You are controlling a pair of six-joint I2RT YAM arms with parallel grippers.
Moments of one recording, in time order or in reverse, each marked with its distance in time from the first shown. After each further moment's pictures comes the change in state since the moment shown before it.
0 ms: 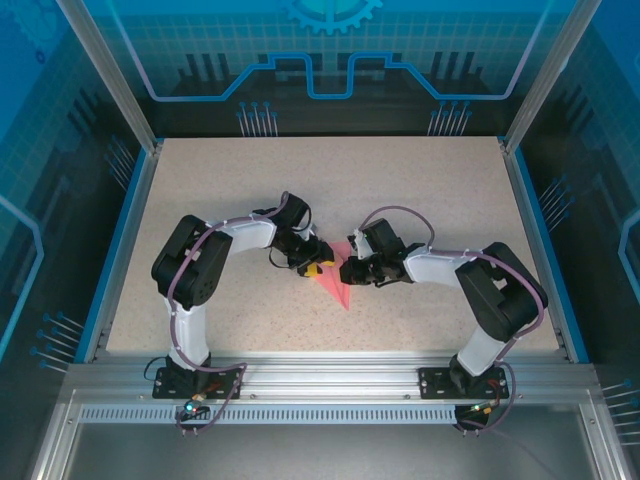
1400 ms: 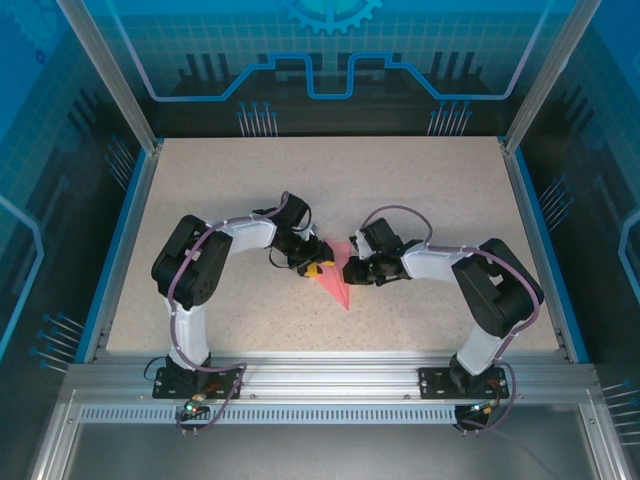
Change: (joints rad) left arm -0.001 0.000 0.000 0.000 0.000 0.000; right arm -0.008 0.032 0.034 -0.074 0.048 -0.018
